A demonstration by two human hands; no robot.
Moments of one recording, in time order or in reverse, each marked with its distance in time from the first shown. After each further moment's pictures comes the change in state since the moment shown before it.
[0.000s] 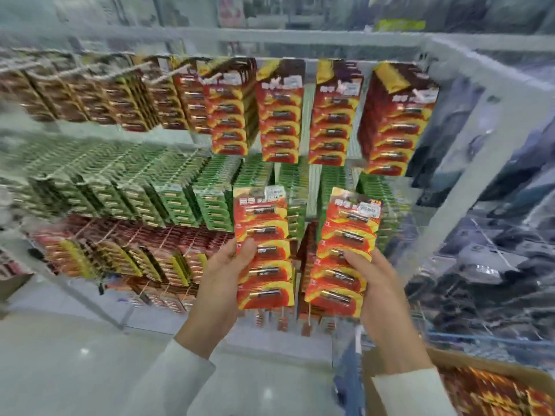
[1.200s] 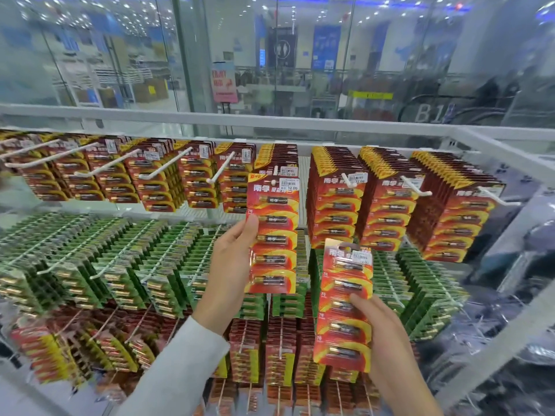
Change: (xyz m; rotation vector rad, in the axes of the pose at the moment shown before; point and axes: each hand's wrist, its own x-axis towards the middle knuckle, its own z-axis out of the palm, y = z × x) left_hand 0.146 0.162 -0.036 0.100 -0.092 0.212; right_hand 0.073 0.004 0.144 -0.004 0.083 0.035
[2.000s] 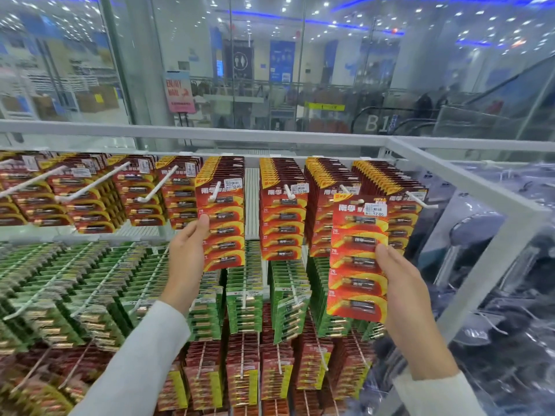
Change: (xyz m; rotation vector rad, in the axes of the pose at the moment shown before) left_hand 0.072 -0.028 0.014 0.087 0.101 0.080; right_hand 0.007 -0.095 -0.040 -0.130 0.221 -0.343
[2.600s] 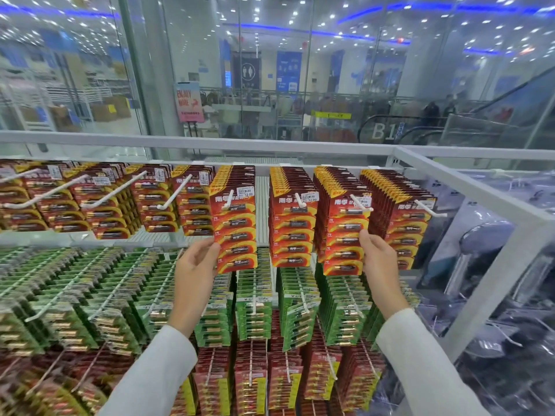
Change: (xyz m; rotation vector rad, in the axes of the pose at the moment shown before) left_hand -0.003 -0.028 -0.030 0.189 0.005 0.122; right_hand 0.079 0.025 0.025 -0.244 0.025 -0.146
